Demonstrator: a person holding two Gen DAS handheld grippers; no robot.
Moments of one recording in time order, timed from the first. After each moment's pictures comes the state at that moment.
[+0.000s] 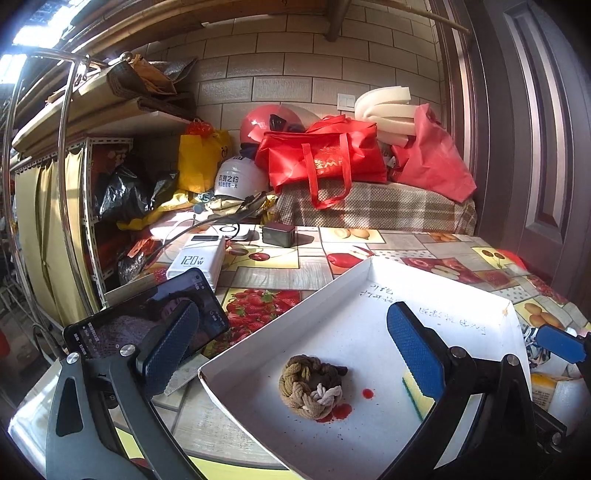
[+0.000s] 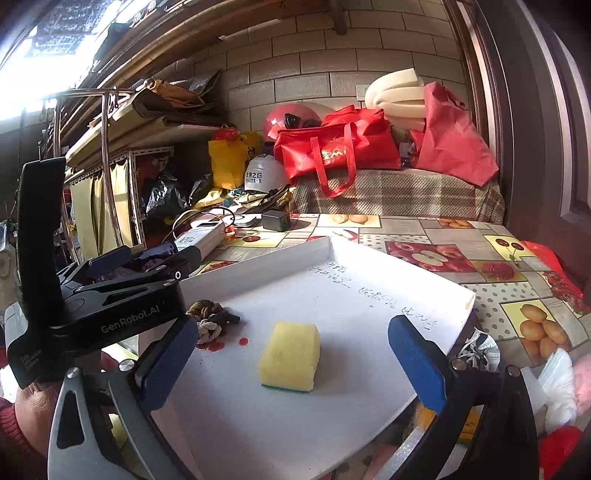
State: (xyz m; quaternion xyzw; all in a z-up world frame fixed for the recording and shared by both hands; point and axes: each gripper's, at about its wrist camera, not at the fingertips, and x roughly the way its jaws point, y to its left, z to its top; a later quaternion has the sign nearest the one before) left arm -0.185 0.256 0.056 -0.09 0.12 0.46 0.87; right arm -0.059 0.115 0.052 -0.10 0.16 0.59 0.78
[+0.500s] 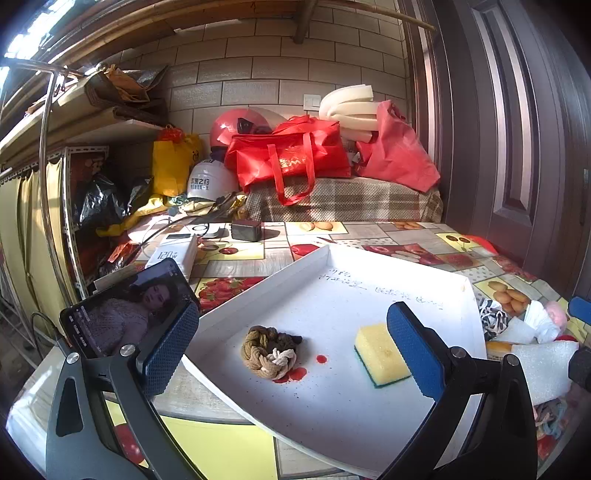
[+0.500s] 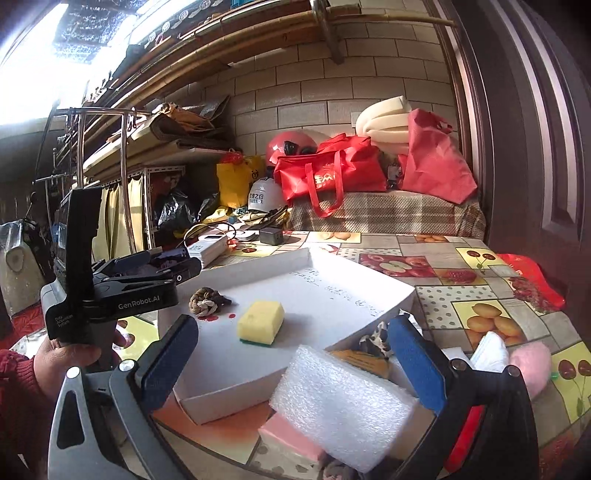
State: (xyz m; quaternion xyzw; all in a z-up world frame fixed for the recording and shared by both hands) left arm -0.187 0.206 0.055 -0.08 0.14 0.40 0.90; right arm -0.033 0.010 0.061 -0.07 0.12 0.59 0.79
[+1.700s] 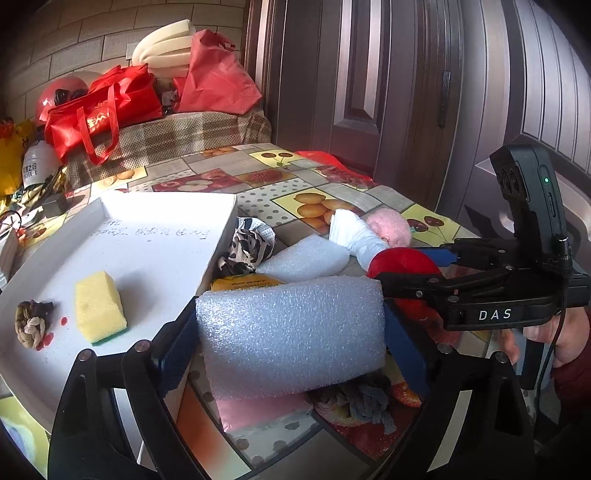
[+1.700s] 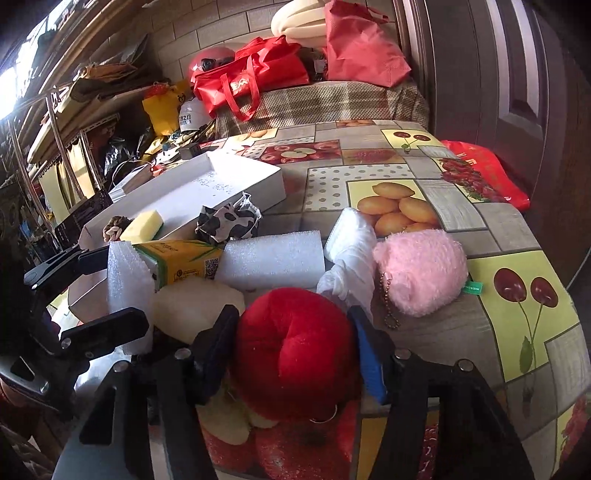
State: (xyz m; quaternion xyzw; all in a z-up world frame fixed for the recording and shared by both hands) left arm -0.065 0.080 0.041 -0.07 0.26 0.13 0.95; right arm 0.077 -0.034 0.028 -0.13 0.32 0.53 0.78
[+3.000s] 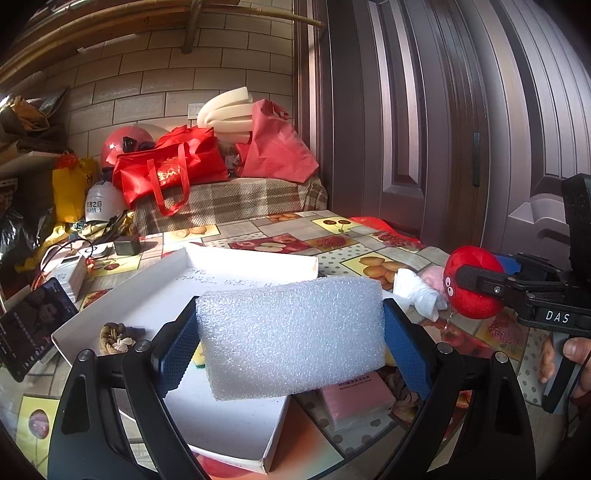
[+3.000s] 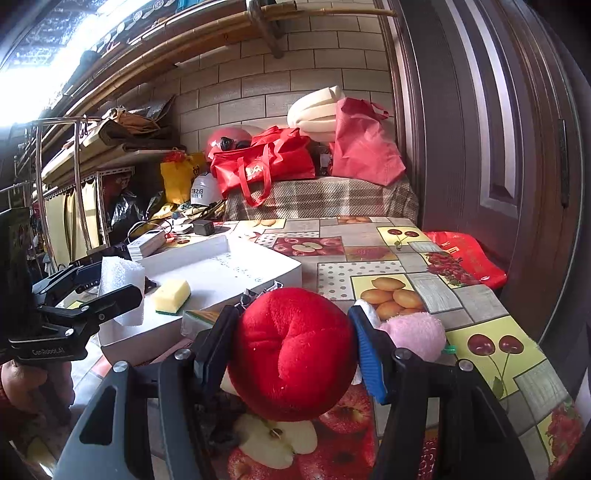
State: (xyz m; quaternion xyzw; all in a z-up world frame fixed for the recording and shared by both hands) left arm -0.138 0.104 0.059 -0.04 0.14 0.23 0.96; right arm 0.024 -0.054 0.063 -0.08 0.15 0.53 0.83
